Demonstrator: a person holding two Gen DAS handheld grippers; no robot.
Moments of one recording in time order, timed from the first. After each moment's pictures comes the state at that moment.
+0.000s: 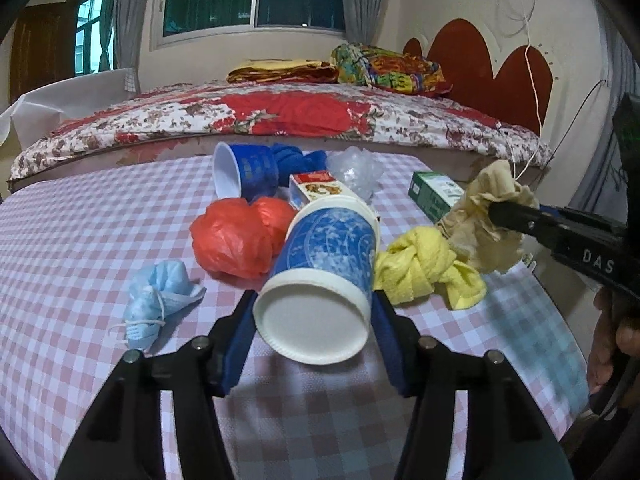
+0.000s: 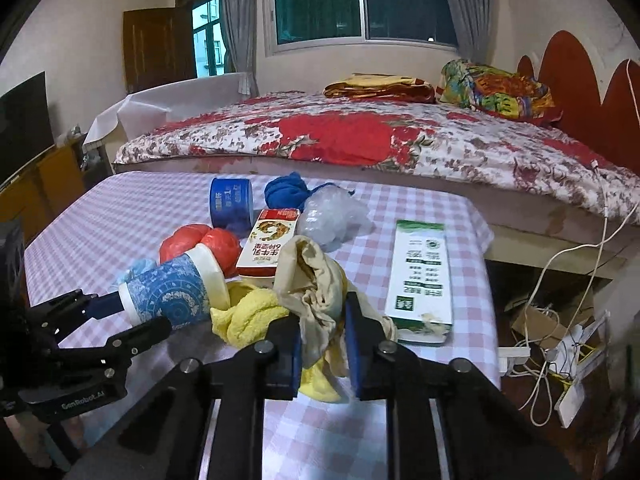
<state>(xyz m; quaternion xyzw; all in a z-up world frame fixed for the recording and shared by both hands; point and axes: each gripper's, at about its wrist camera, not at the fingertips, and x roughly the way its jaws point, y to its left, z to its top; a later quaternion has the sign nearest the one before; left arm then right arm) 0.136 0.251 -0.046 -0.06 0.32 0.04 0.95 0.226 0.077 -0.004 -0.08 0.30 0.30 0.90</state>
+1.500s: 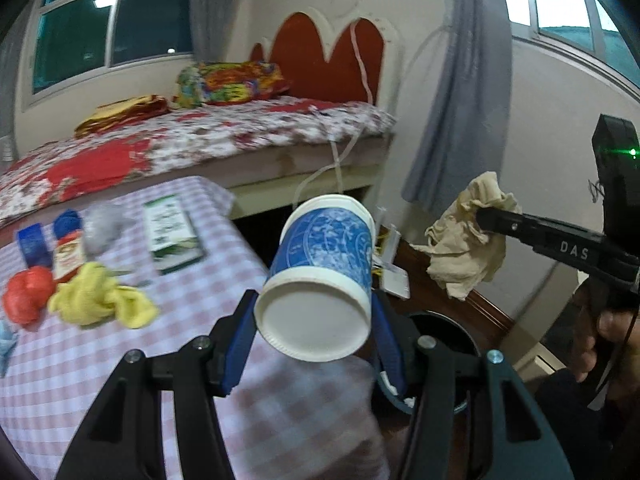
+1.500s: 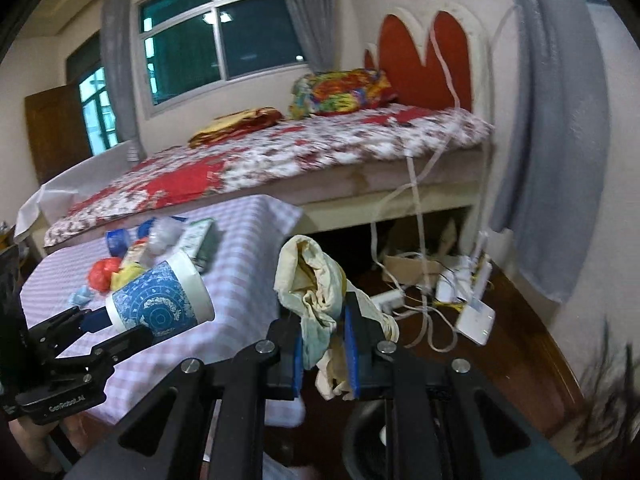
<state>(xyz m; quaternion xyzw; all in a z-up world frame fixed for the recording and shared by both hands) 0.115 0.027 -0.012 0.01 0.29 -0.19 0.94 0.130 -0.221 0.022 0.03 0.30 0.10 0.95</state>
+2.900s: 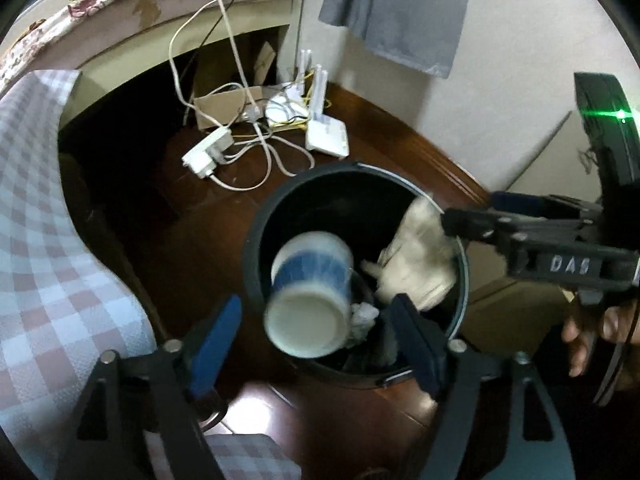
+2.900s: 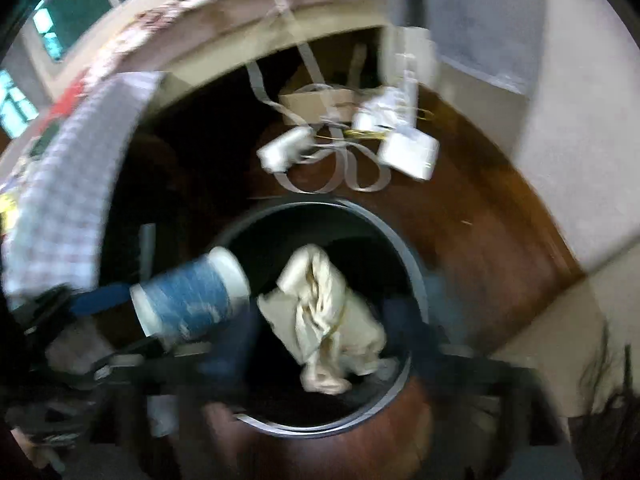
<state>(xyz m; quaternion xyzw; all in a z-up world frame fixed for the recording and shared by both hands) 0.142 -0.145 -0.155 0.09 0.50 -0.25 0.82 0.157 -0.375 -0.175 0.10 0.52 0.00 0.85</state>
